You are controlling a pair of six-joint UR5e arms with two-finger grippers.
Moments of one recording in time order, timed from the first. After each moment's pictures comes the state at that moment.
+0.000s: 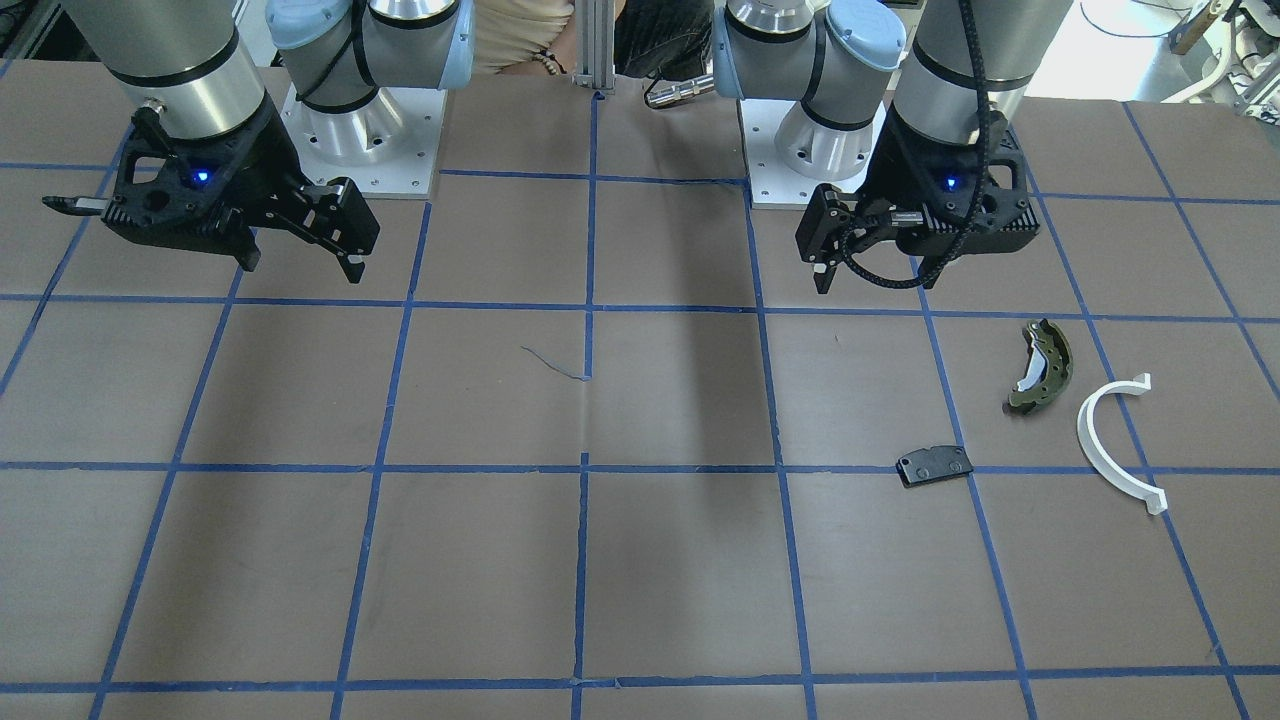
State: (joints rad) left arm -1.58 -1.56 -1.61 -1.46 1.61 -0.06; right arm 1.56 -1.59 1.63 -1.64 -1.55 0.13
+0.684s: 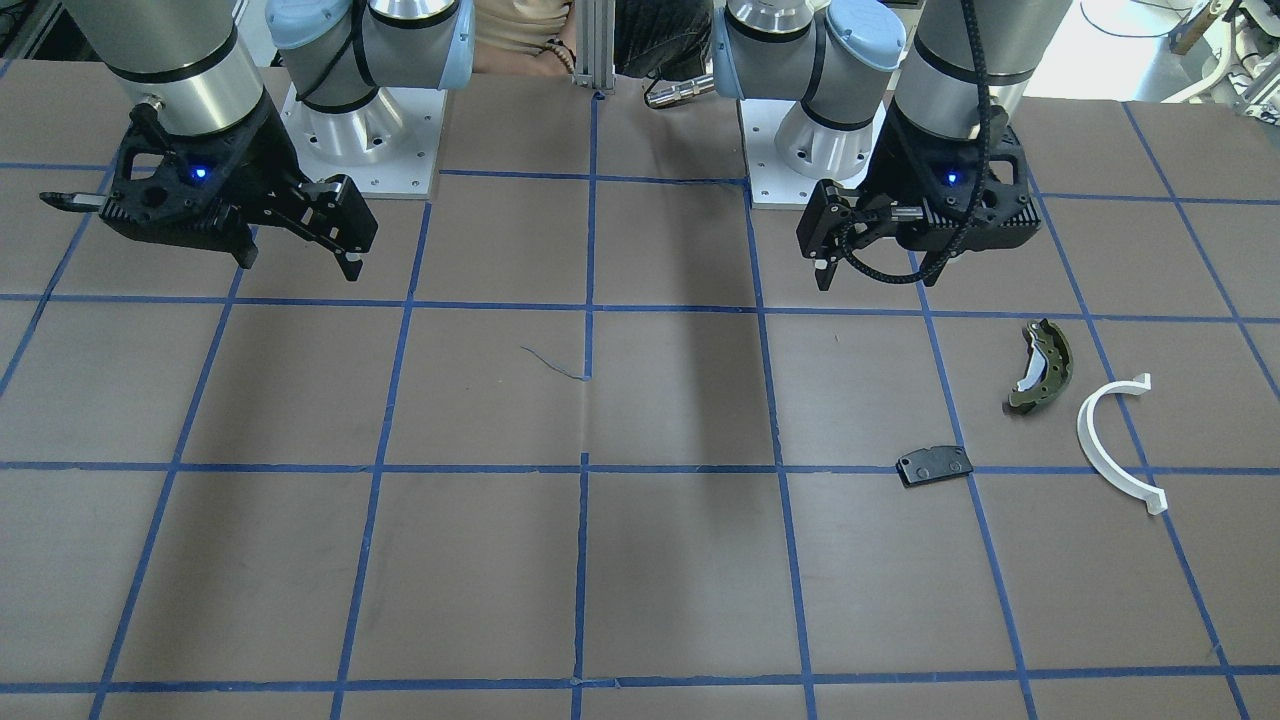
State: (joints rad) left arm -1.58 -1.56 -1.61 -1.46 1.61 -0.05; right arm 1.55 -1.59 1.64 -1.64 -1.56 0.13
